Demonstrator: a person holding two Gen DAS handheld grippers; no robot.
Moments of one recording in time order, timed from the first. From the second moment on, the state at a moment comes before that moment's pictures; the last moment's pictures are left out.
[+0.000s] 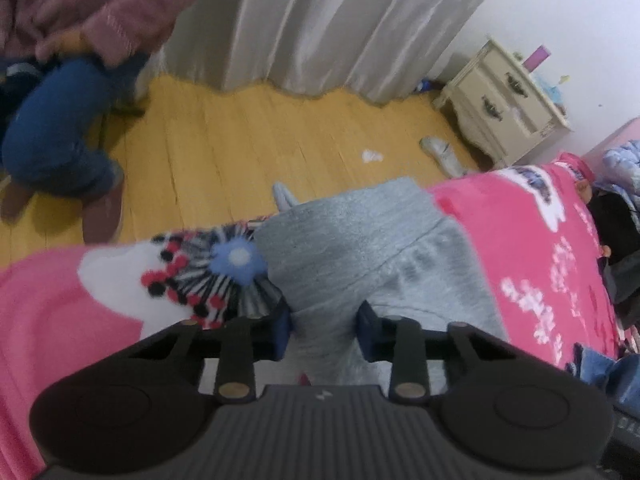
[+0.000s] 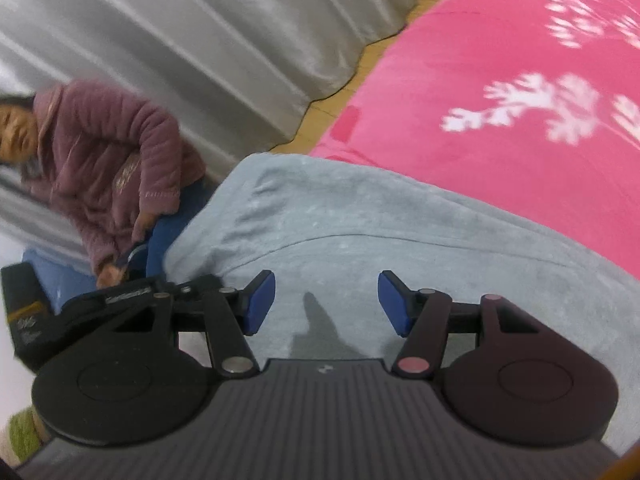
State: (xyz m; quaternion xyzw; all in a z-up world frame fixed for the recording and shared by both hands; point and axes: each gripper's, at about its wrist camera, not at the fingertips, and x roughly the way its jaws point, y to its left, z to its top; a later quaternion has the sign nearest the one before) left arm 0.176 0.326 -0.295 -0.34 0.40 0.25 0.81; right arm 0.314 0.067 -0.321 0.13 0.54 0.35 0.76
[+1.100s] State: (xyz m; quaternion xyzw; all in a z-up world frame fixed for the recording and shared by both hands) left arm 0.137 -0.198 -0.235 0.02 0.39 -0.13 0.91; right arm 0.060 -0.456 -0.308 0.44 0.45 0.05 0.78
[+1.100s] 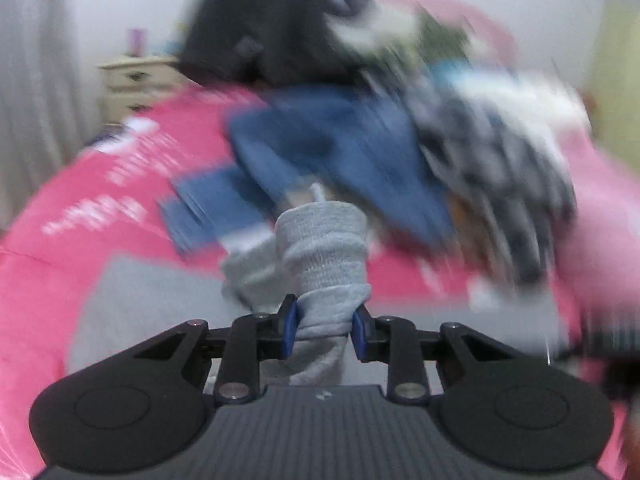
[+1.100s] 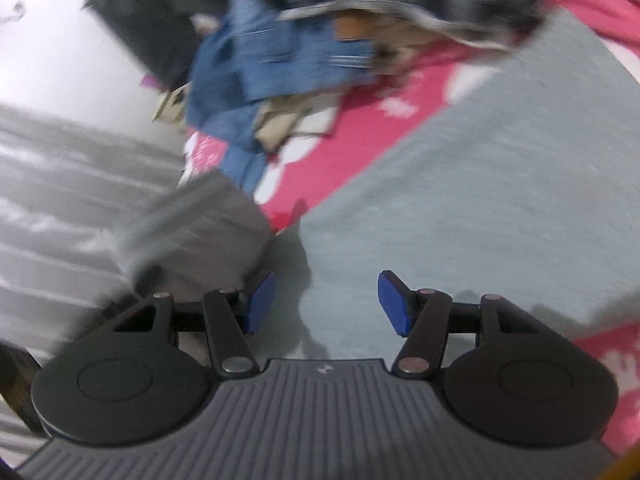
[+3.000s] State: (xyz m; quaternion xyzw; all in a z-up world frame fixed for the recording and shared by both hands) left arm 0.131 -0.197 -0.319 0.09 0.53 -0.19 0.82; right arm 0.161 -0.417 -0.377 0.37 0.52 0.12 0.76
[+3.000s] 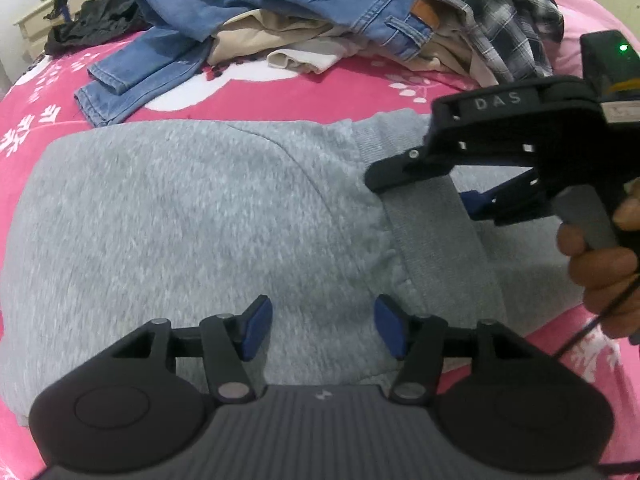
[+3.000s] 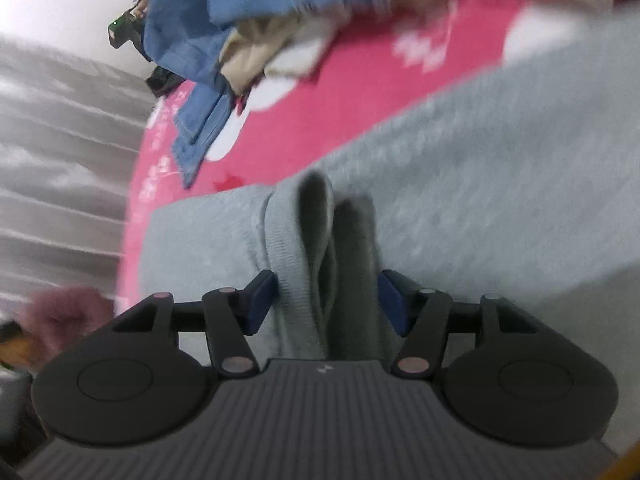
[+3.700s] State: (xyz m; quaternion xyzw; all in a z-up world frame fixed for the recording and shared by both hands) left arm 0.106 -0.235 -0.262 0.06 0.54 -0.24 0.81; right arm 0.134 -0.448 -0.307 0.34 0.47 0.12 0.80
